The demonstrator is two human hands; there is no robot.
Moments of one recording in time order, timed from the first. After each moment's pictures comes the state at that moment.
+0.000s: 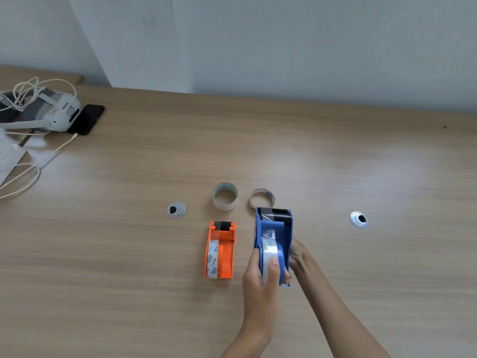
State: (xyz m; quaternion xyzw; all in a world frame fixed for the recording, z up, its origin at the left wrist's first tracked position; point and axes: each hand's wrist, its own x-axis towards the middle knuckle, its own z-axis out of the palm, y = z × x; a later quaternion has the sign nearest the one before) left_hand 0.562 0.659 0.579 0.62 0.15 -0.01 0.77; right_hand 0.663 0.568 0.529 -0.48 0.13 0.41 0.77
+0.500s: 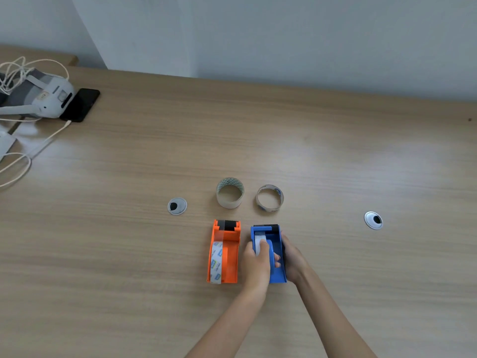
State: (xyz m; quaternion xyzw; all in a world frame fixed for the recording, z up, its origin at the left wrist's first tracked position) left_hand 0.635 0.666 0.497 0.63 0.34 -0.15 0.68; right_hand 0.667 0.577 0.461 -0.45 0.29 0.35 0.77
